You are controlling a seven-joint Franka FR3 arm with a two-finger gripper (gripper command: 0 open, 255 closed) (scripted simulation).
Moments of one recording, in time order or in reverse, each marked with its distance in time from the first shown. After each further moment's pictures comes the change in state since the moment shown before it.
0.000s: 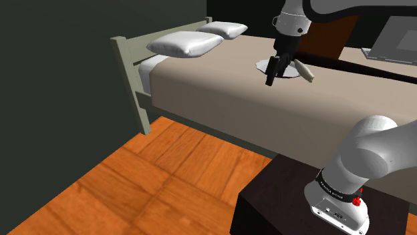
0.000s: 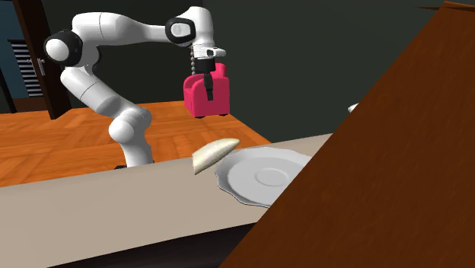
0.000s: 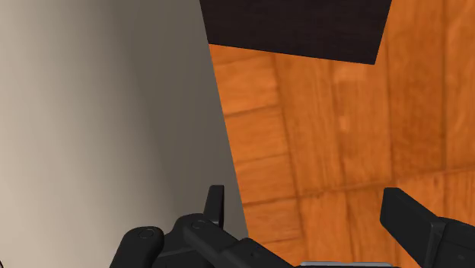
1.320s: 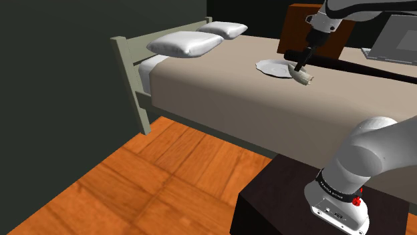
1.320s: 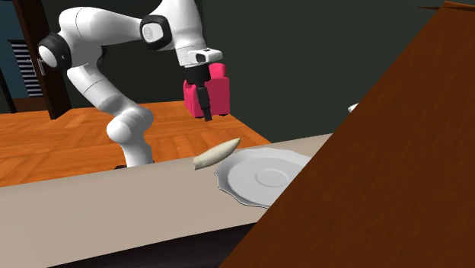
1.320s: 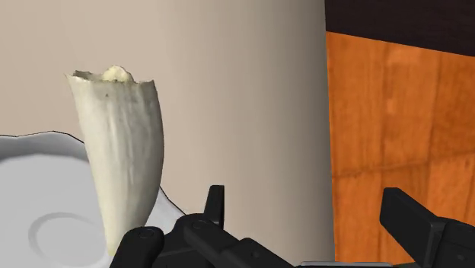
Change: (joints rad) arm -0.099 0.085 -0.471 0.042 -0.167 0.152 -0.490
